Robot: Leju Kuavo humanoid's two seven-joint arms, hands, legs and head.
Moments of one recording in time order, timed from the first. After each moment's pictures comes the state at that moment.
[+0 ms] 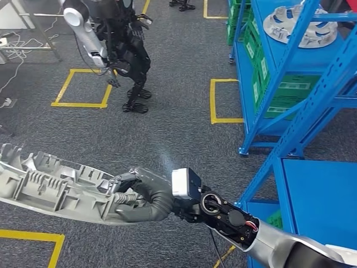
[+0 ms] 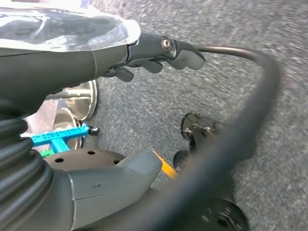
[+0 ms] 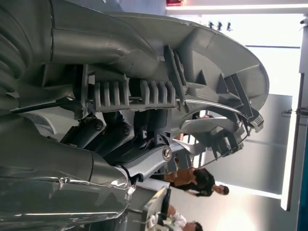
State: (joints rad) left arm -0.07 0.08 -0.28 -0.18 0.37 0.19 0.07; right arm -0.40 0.00 0.80 -1.49 -0.48 0.31 -0.53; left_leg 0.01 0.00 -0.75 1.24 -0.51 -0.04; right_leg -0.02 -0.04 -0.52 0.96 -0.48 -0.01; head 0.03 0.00
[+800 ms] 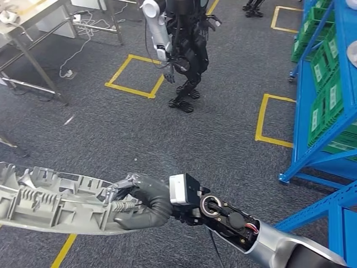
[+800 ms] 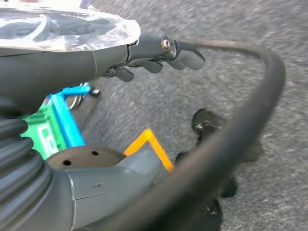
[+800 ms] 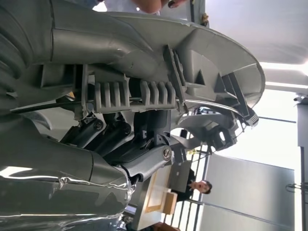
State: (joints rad) left arm -0.07 0.08 -0.28 -0.18 0.41 0.21 0.09; right arm -0.42 0.02 0.83 -1.47 -0.47 0.34 -0.53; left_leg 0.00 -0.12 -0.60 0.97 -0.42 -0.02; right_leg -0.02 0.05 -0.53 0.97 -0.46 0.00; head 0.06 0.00
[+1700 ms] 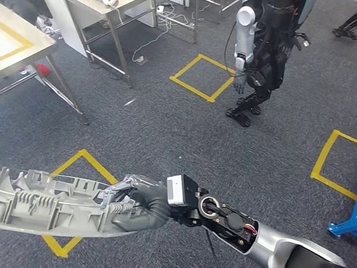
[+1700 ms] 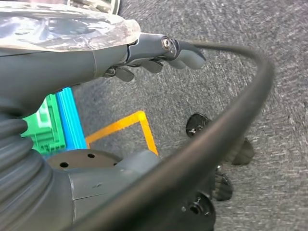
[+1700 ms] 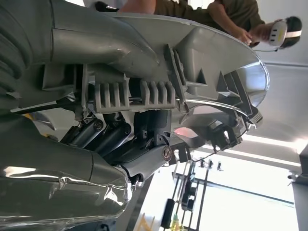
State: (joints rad) left arm -0.08 0.08 -0.28 -0.18 0.42 0.21 0.09; right arm -0.43 0.03 0.85 -1.46 -0.48 0.34 -0.53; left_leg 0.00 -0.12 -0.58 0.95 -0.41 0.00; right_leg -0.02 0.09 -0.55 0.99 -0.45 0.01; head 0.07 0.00
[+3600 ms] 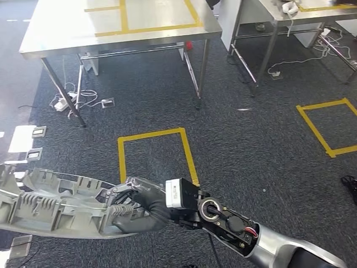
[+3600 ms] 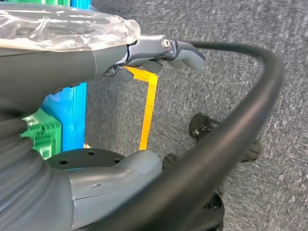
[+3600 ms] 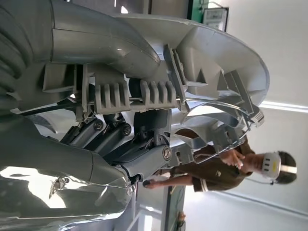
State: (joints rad) left arm -0.07 0.09 -0.30 -0.18 0.41 0.19 0.09; right arm -0.41 0.02 0.85 -1.46 -0.46 0.32 -0.52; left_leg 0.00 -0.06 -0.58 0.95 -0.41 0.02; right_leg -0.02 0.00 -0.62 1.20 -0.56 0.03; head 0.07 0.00
